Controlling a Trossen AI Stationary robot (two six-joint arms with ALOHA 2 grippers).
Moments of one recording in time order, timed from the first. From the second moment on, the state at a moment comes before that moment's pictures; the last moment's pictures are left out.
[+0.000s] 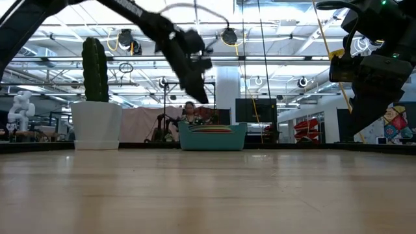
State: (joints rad) left arm 0.60 1.98 1.66 -0.60 0.16 0.39; right arm 0.15 0.87 0.35 -0.49 0.16 0.70
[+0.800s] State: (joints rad) left arm 0.10 1.44 1.83 -1.20 -0.27 0.21; right arm 0.15 0.72 0.37 -0.60 0.29 0.53
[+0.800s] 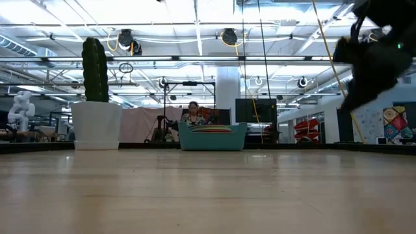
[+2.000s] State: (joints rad) left arm -0.47 0.35 0.29 -0.20 -0.66 -0.13; right arm 0.28 0.36 0.37 -0.25 0.34 0.05
